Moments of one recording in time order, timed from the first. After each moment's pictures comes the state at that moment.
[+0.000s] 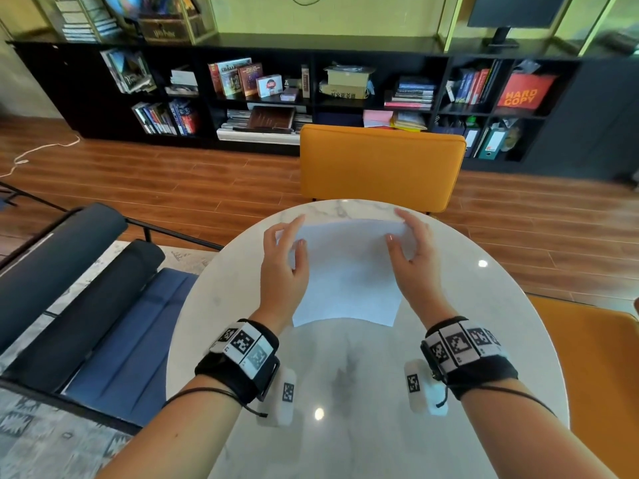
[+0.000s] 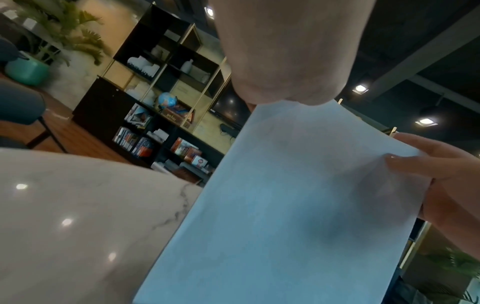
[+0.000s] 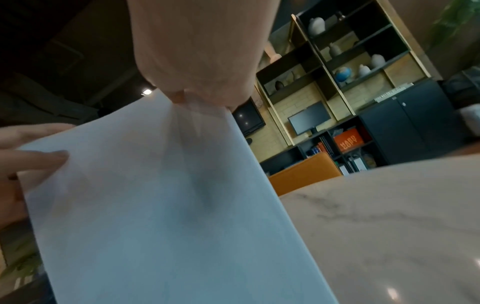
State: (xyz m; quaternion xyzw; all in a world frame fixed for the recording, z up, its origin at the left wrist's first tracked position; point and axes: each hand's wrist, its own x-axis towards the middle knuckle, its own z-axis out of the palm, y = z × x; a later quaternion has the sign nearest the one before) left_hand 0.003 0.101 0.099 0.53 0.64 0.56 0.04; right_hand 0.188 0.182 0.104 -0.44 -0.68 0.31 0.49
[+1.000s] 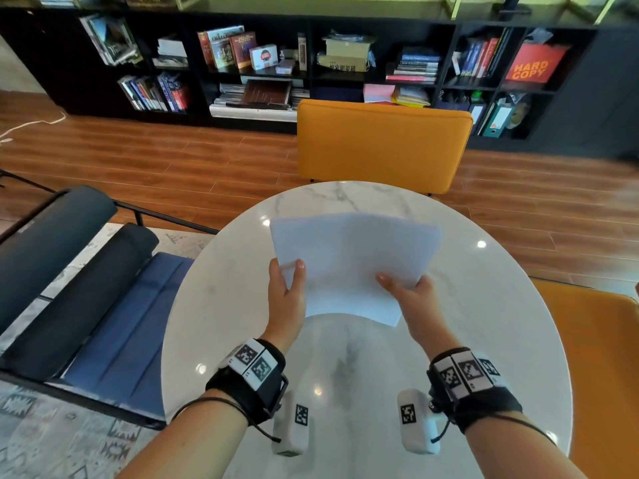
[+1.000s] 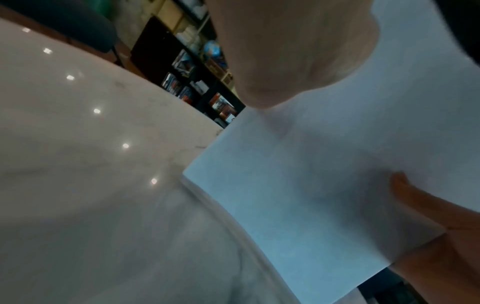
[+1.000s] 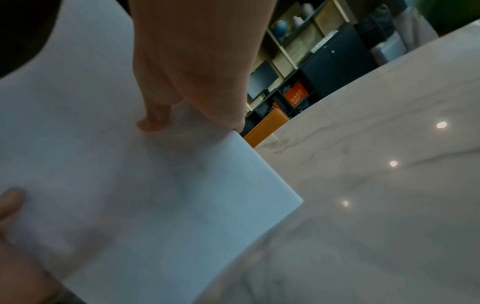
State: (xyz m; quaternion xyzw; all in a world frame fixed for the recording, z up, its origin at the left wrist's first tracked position) left_hand 0.020 0.090 0.045 0.32 0.59 0.66 0.33; right_hand 0.201 0.164 0.032 -0.52 -0.47 0.58 0.41
